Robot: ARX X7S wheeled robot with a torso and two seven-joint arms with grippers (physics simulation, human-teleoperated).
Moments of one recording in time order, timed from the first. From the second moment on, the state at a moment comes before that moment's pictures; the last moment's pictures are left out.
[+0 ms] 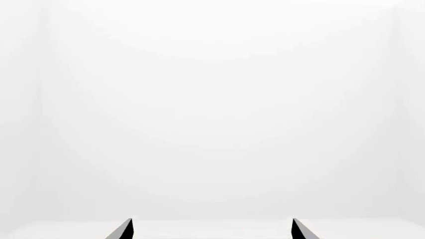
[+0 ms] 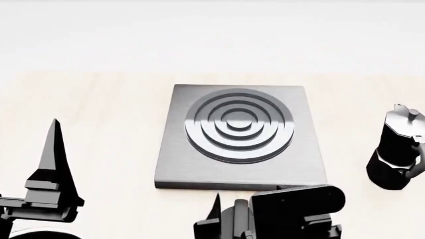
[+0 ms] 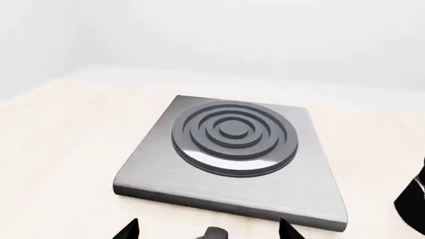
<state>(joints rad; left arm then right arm) -0.21 -0.34 0.19 0.78 -0.37 -0.48 -0.39 0.30 0.27 -0.21 -0.61 0.51 0.98 0.34</state>
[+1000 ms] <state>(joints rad) -0.22 -0.35 0.20 0.77 -0.38 -0.47 -0.40 0.32 0.24 -0.18 -0.47 0.58 1.04 0.35</state>
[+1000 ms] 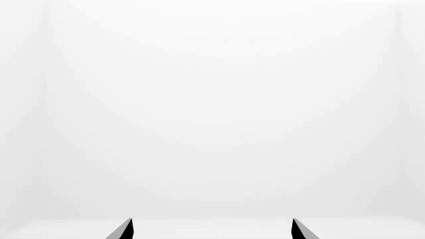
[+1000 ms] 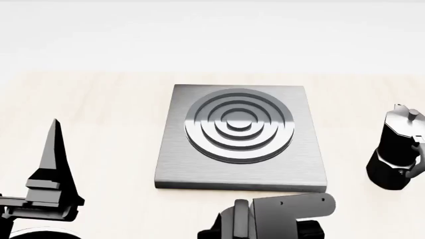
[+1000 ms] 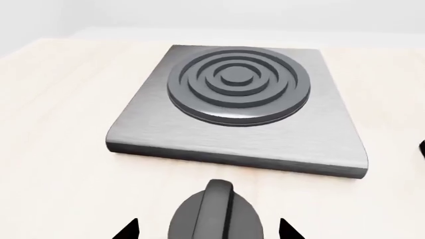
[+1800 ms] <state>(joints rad) -0.22 -0.36 0.21 0.76 -0.38 -0.46 -0.41 0.31 0.25 -0.22 -0.32 0.56 0.94 0.31</state>
